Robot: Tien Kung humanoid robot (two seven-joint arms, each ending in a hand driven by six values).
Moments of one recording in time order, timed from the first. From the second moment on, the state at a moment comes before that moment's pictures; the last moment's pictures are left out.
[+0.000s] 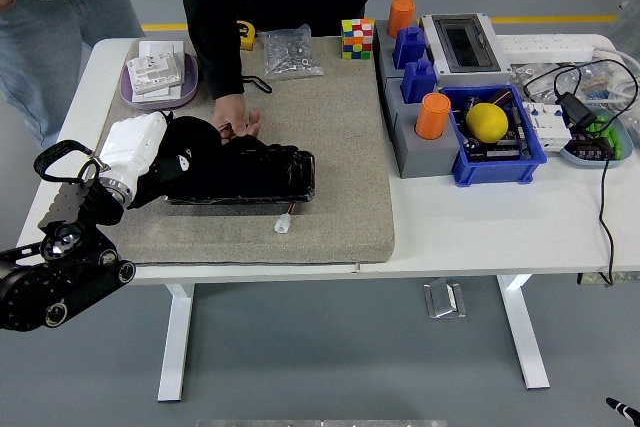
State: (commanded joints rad) left arm -0.66 0.43 -0.42 -1.03 1.69 0.57 0.35; right arm 0.16 -0.35 0.75 0.28 -0.43 0.07 -0.23
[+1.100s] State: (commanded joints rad) left arm -0.73 0.33 -0.28 -1.05 1.65 0.57 0.36; right arm 0.17 -0.35 0.73 0.29 -0.42 0.08 -0.23
